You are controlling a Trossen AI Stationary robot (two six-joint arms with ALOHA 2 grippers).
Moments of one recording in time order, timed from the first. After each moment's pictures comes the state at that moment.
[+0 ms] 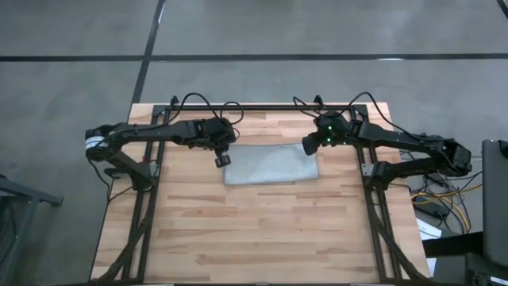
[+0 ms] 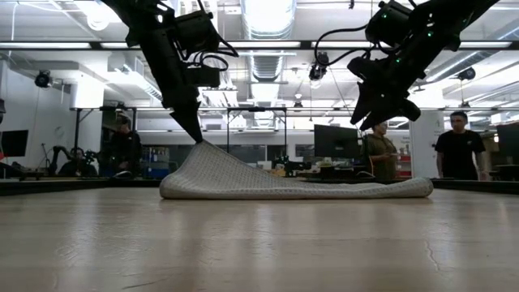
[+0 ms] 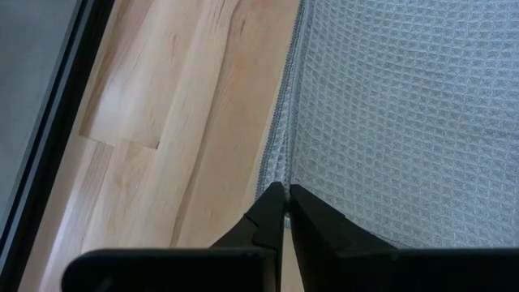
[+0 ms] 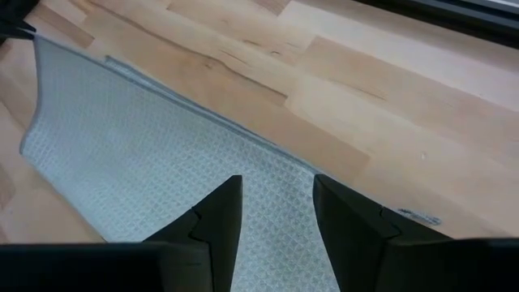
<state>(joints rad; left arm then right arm) 0.31 1.45 1.01 -0.58 -0.18 0.09 -0.45 1.11 0.70 -0.39 0.07 0.58</state>
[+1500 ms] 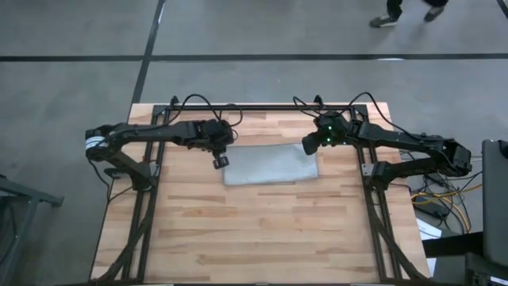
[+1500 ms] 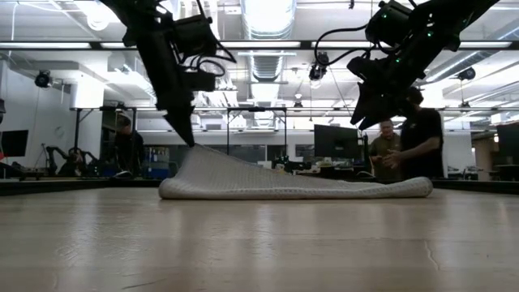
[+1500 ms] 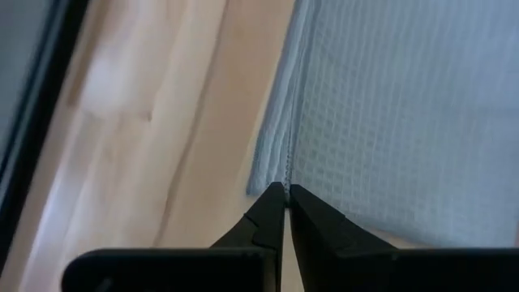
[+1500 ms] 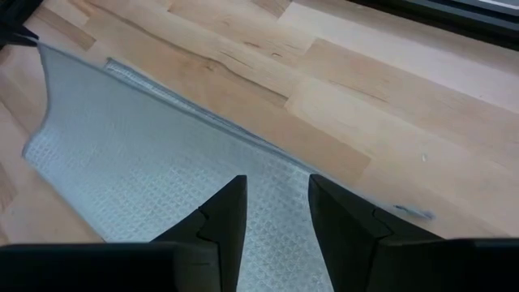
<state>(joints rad) 0.31 1.45 1.00 -0.63 -0.18 0.05 -0.45 1.11 0.70 -0.38 0.07 0.58</state>
